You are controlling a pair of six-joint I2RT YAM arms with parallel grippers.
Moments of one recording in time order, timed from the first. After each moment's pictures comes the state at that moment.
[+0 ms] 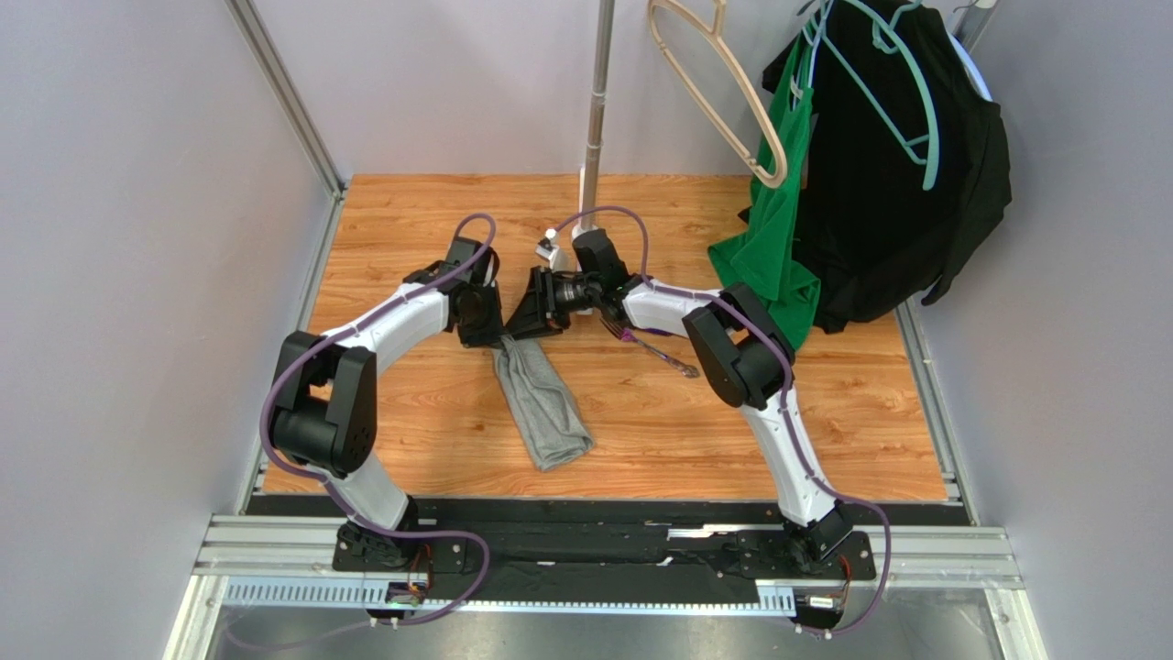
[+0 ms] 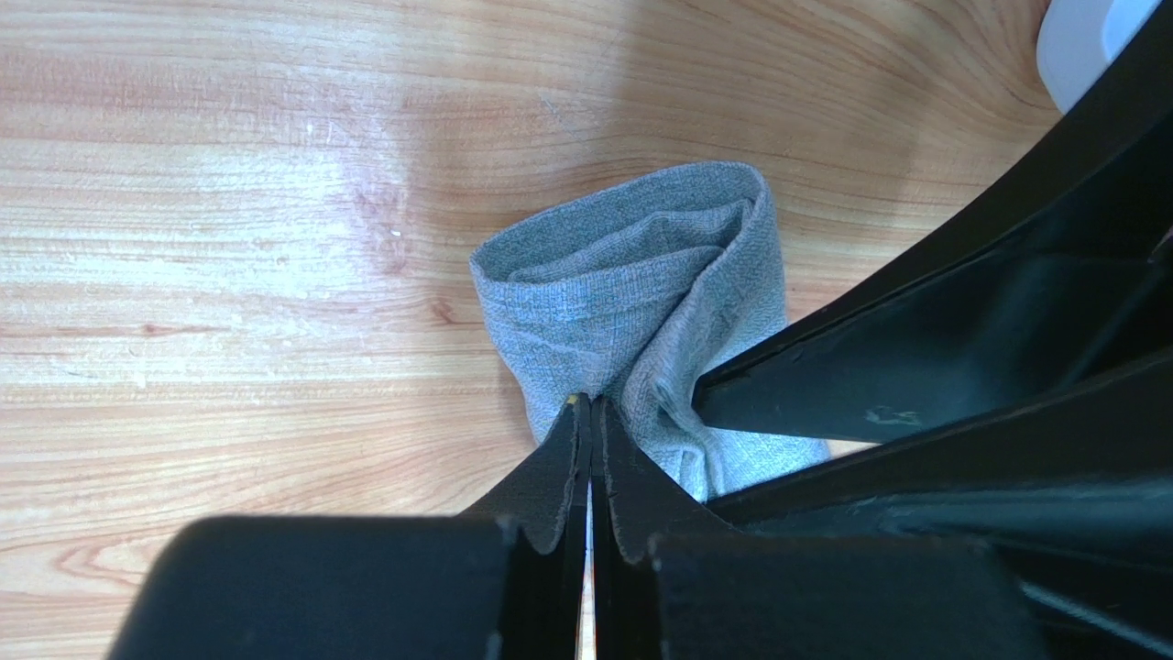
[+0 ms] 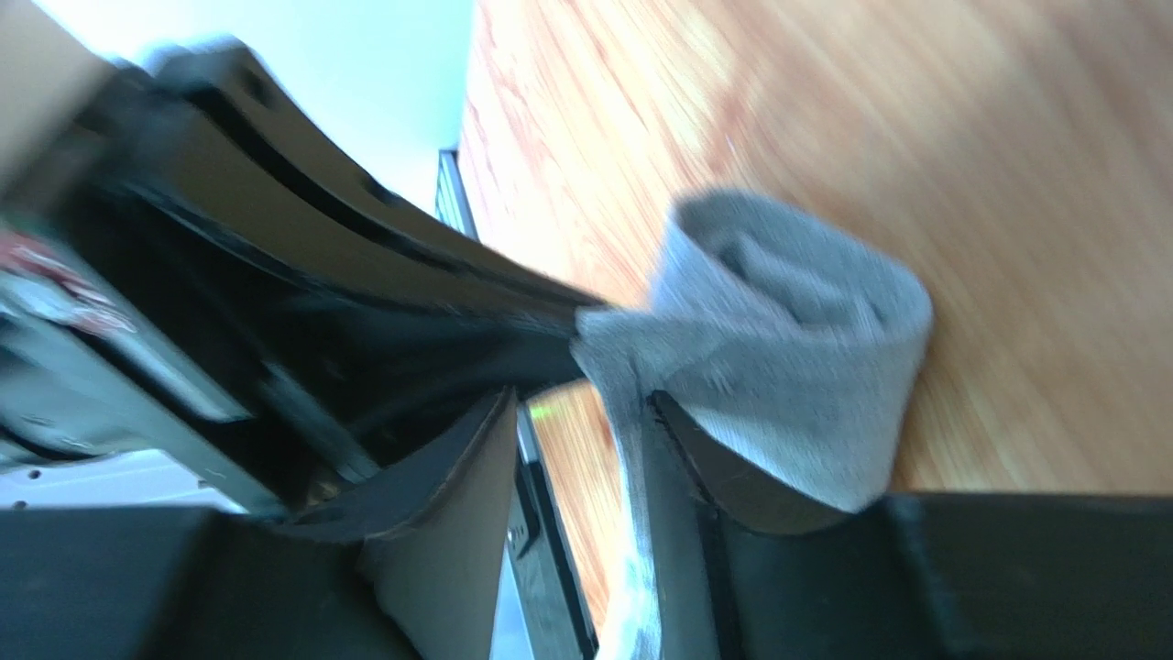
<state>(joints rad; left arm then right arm) -0.31 1.66 1.09 -0.53 0.03 -0.47 0.64 2.35 1.62 0.22 -0.90 0.90</state>
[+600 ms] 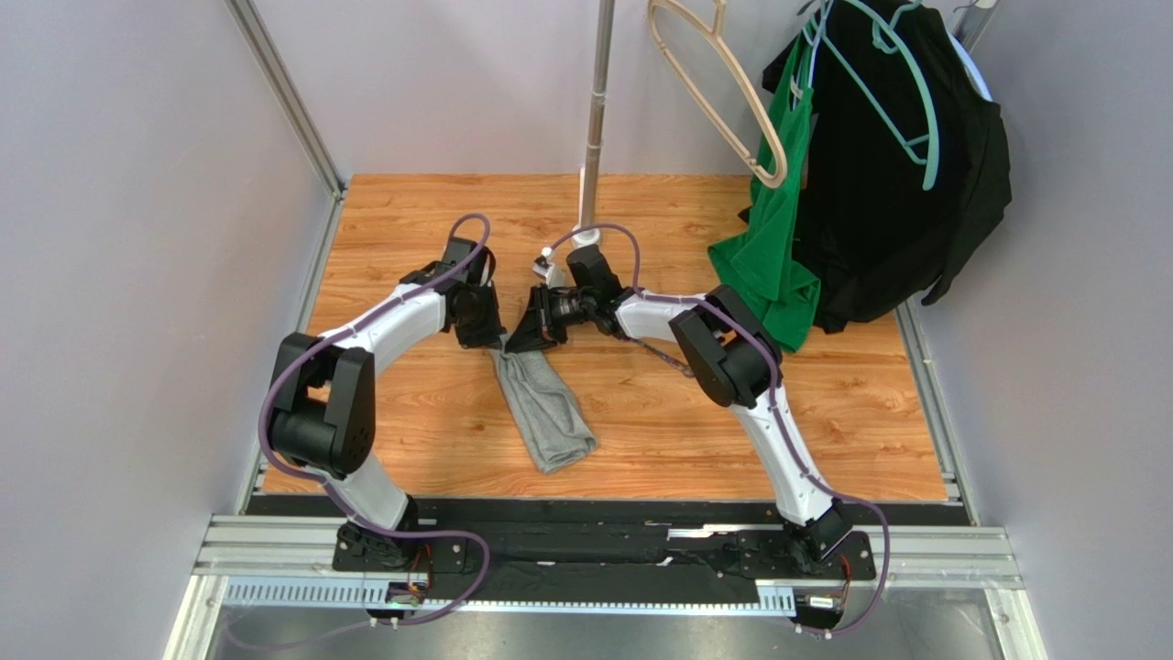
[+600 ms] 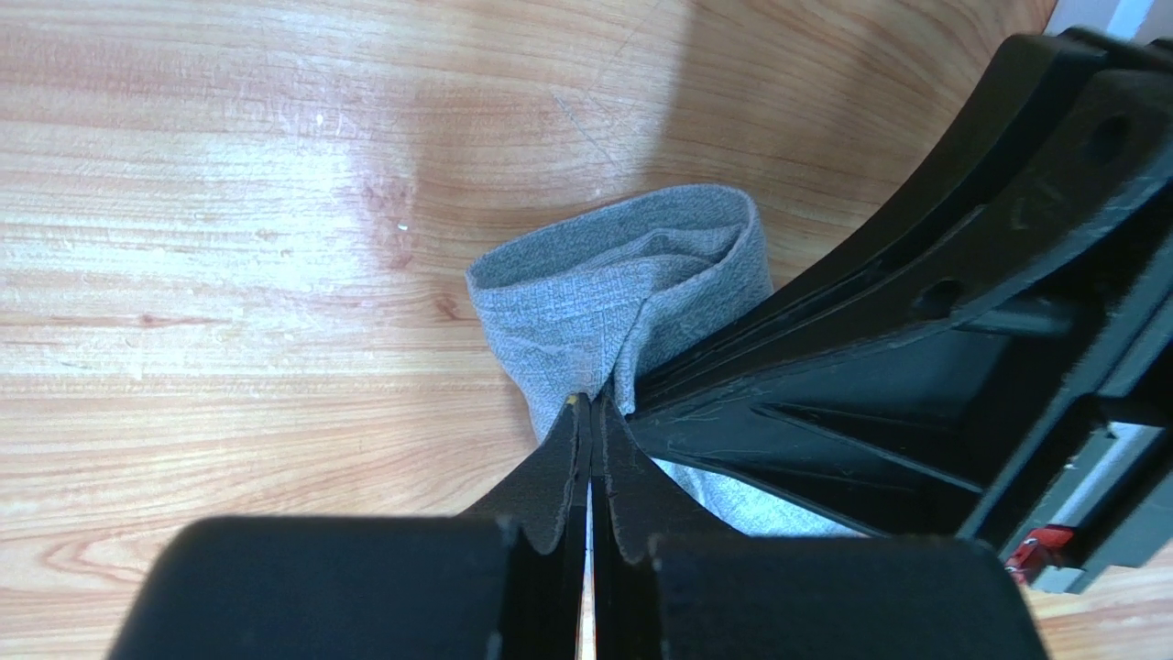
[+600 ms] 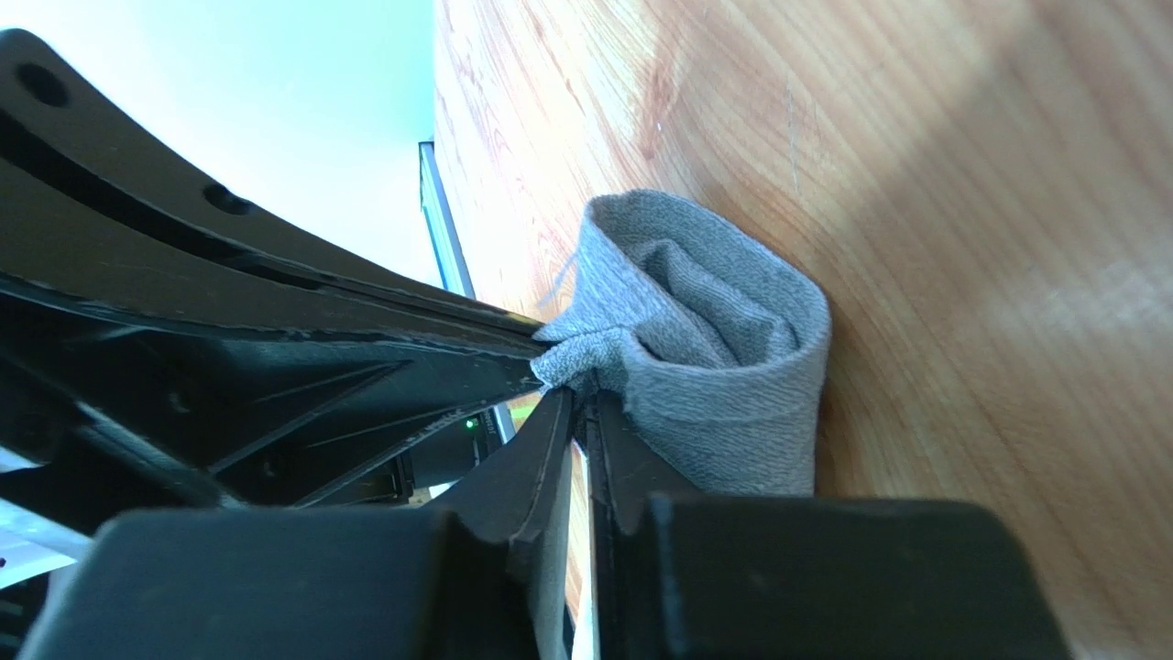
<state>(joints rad) -0.30 1.66 1.09 -0.53 0.04 -0.49 0.67 2.42 1.64 0.25 -0.90 0.94</state>
